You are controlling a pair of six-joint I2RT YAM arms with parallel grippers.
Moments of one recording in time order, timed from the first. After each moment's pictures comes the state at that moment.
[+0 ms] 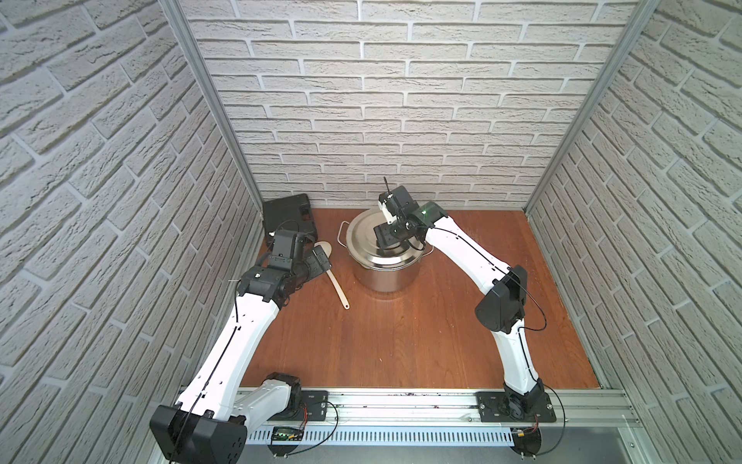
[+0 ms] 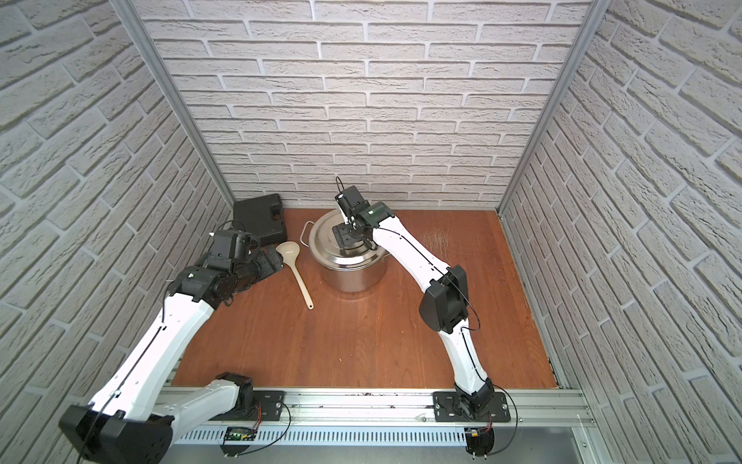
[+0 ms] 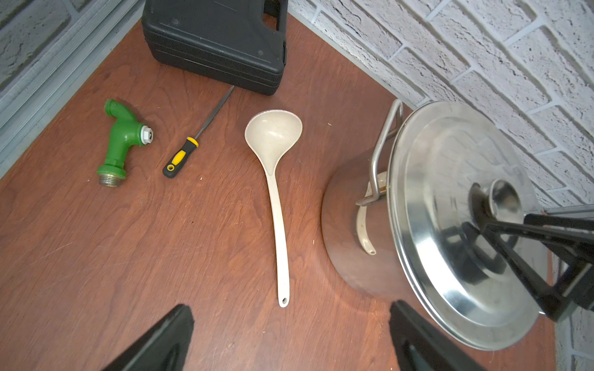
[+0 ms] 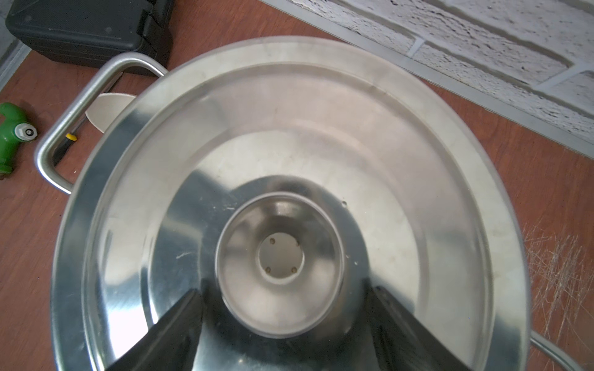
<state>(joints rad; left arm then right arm) -0.14 1.08 1.12 -0.88 -0.10 -0.70 0.61 2.20 2.28 -1.04 0.13 0.17</state>
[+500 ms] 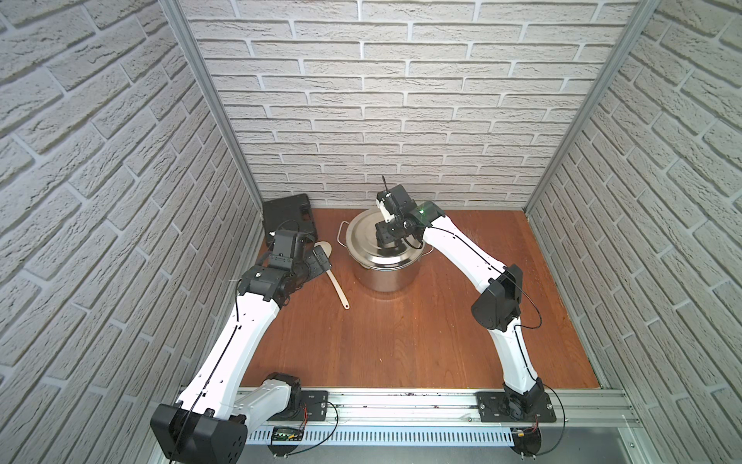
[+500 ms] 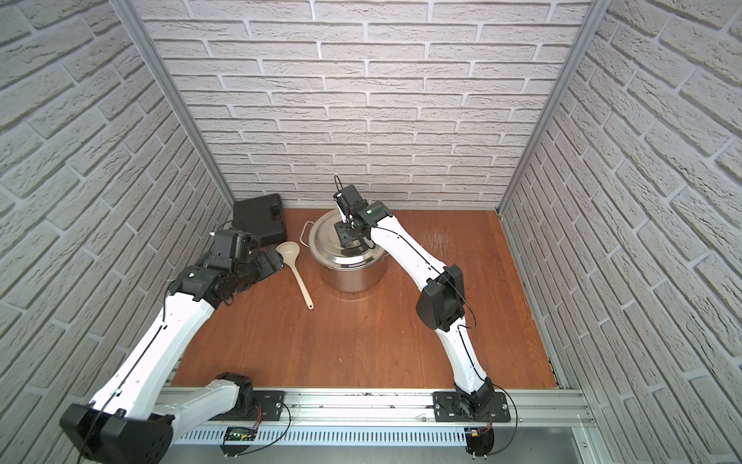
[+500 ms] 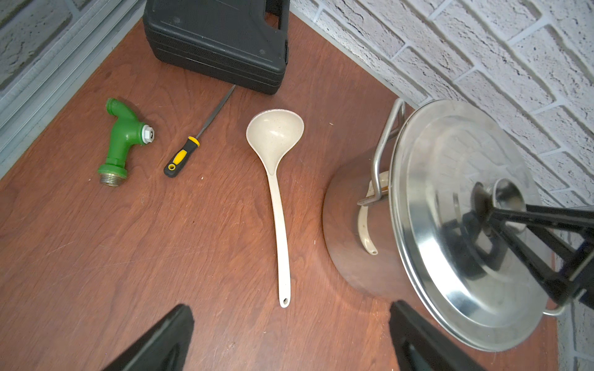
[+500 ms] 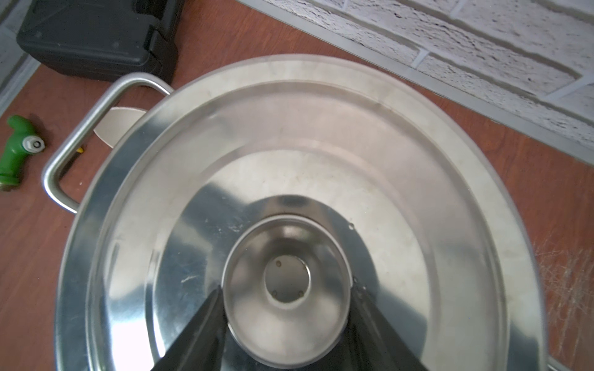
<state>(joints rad) -0.14 1.09 1.12 -0.88 -0.11 -0.71 0.61 2.23 2.33 -1.03 0.12 0.17</state>
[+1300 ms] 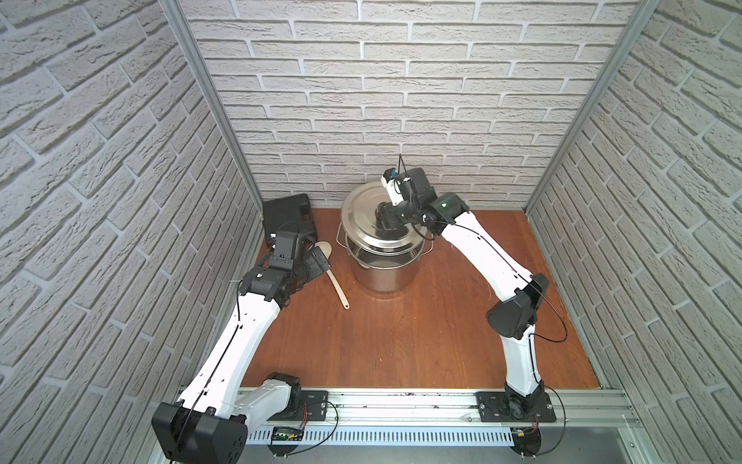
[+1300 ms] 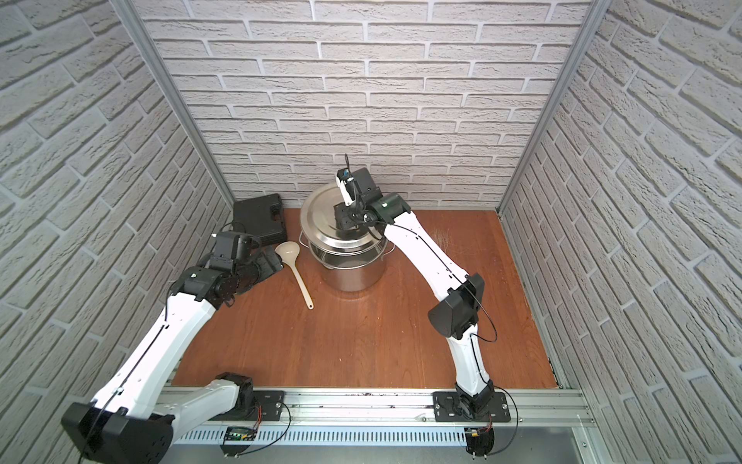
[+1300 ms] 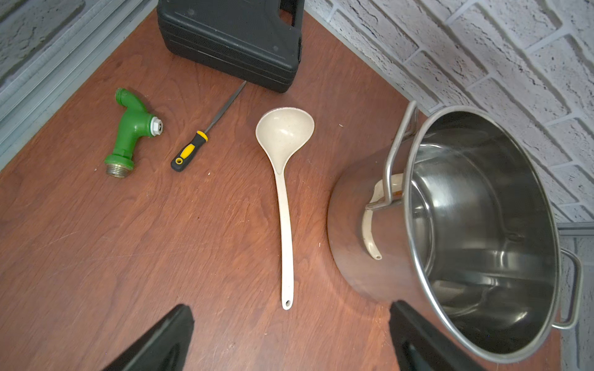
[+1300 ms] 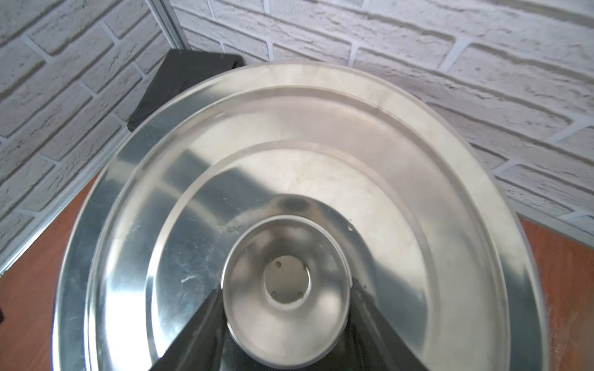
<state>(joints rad) -0.13 1.09 1.09 -0.87 -0.12 -0.74 0.58 2.06 2.35 -0.97 0.09 0.14</state>
